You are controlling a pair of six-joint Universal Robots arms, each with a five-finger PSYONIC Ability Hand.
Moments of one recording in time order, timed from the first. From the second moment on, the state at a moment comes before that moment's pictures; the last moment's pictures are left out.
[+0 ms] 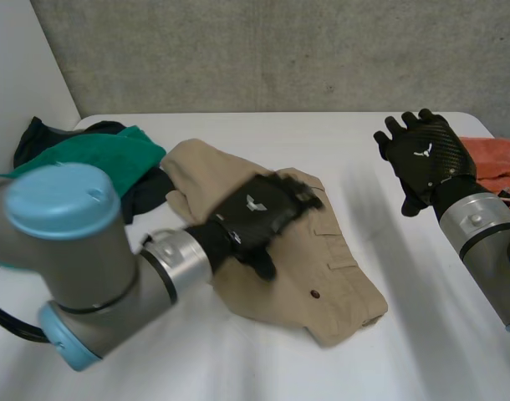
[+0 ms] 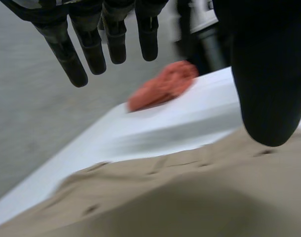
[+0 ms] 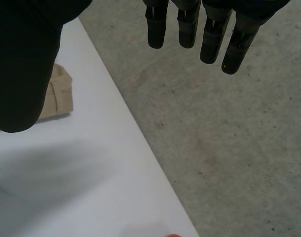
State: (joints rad) left arm 4.12 -1.95 -1.56 3.36 -1.10 3.42; right arm 1.83 -1.37 1.76 -0.39 1.33 2.46; left_hand 0.31 0.30 0.30 0.29 0.10; right_hand 0.20 0.22 0.21 0.23 0.07
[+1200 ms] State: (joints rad) left arm 4.22 -2.20 -1.58 3.47 -1.57 3.53; right arm 1.82 -1.25 1.91 -0.14 1.18 2.53; left_hand 0.68 0.69 0.69 0.69 0.51; right_hand 0.91 1.16 1.18 1.18 0.97
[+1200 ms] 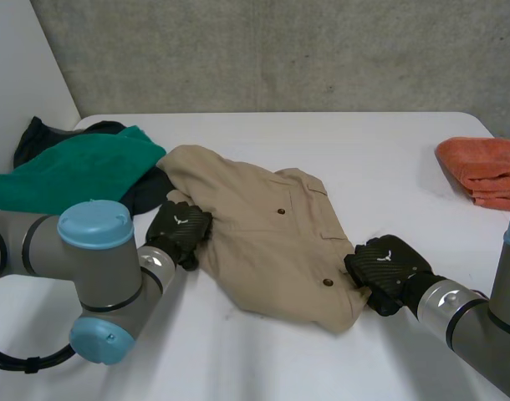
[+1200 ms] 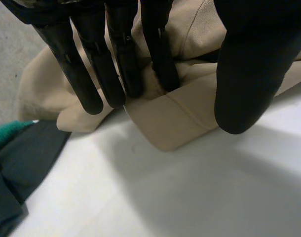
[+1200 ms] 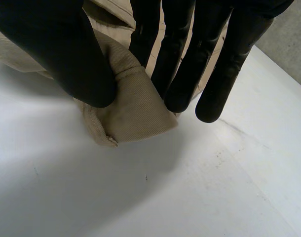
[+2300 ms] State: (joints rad) left arm 4.22 -1.57 -1.37 3.40 -1.60 3.47; right arm 1.85 -1.46 1.11 0.13 1.31 2.53; left_hand 1.15 1.20 1.19 1.20 0.97; right_hand 0.97 1.18 1.18 1.19 0.99
